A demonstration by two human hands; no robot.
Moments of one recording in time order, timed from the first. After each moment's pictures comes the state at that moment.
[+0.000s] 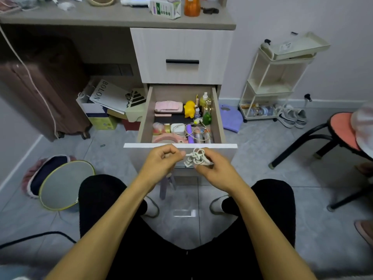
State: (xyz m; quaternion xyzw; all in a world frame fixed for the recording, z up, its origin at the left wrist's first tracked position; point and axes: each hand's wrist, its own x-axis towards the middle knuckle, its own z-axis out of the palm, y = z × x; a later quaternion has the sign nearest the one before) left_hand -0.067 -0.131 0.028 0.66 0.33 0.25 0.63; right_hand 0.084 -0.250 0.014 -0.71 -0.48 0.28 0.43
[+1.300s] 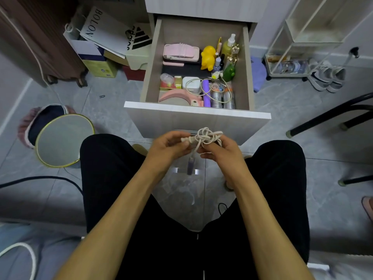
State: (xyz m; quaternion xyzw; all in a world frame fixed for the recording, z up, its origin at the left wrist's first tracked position) left_hand -0.079 -0.121 -0.054 0.51 0.40 0.21 0.73; right_hand 0.056 -0.216 -0.048 -0.66 -0.20 0.45 0.57
